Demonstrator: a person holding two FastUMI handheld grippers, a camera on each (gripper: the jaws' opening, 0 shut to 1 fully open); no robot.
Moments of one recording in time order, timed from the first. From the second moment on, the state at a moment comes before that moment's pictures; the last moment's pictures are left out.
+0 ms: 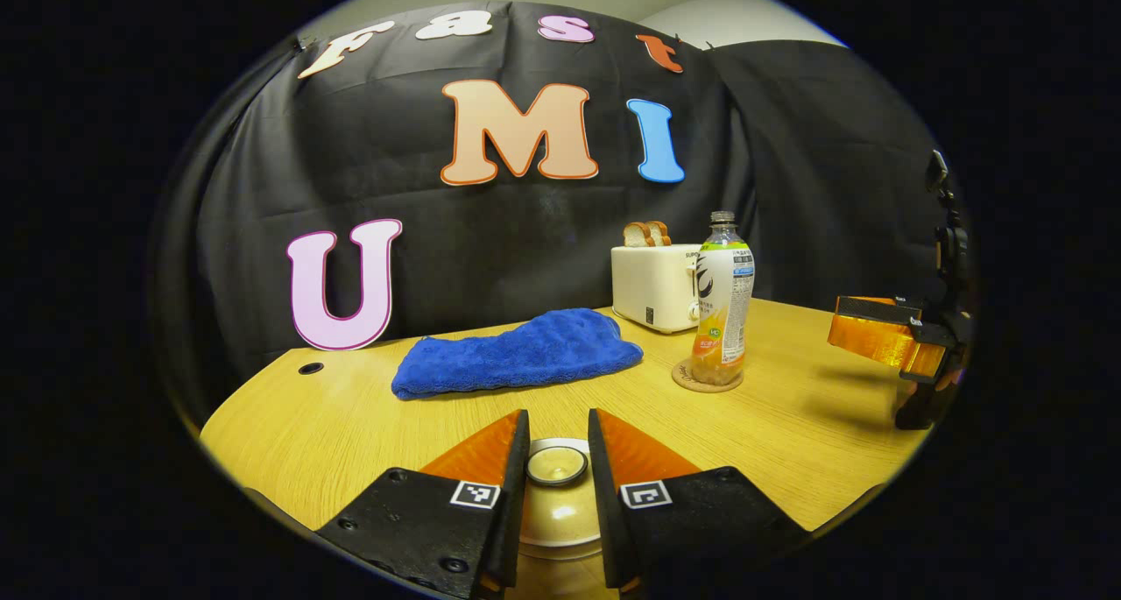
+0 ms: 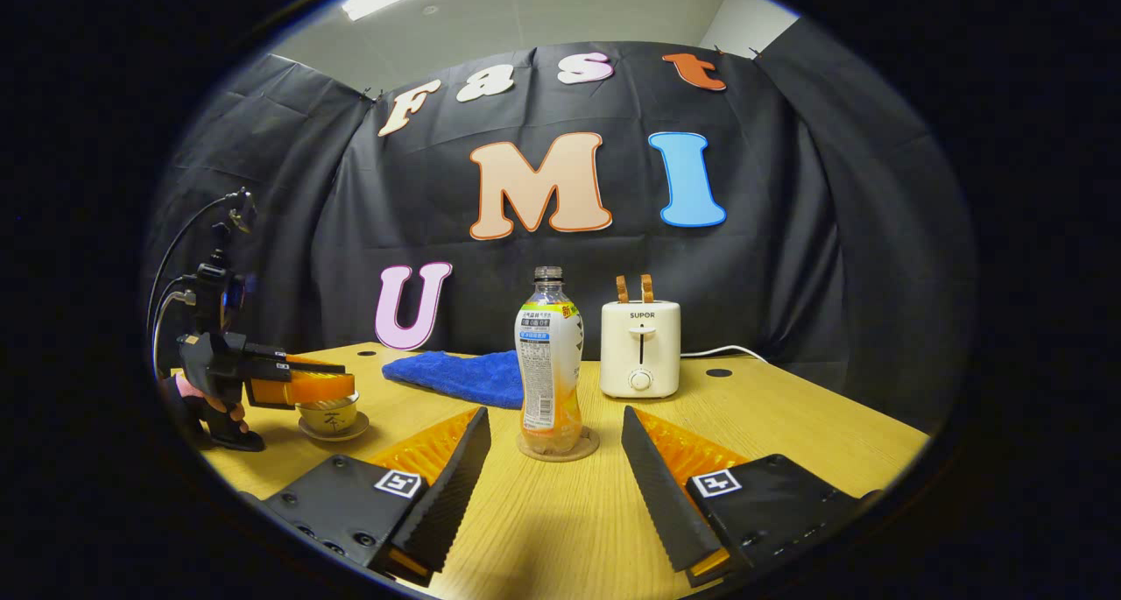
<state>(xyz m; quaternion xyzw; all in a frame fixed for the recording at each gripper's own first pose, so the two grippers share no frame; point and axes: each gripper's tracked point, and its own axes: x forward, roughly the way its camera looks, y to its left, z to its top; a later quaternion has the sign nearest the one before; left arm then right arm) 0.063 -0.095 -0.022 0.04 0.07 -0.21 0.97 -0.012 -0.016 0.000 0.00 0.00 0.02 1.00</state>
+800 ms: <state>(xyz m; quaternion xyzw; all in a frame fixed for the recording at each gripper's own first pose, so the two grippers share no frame) 0.045 -0.075 0.000 0.00 0.01 -0.19 0.98 -0.012 -0.018 0.000 0.00 0.00 0.01 1.00</state>
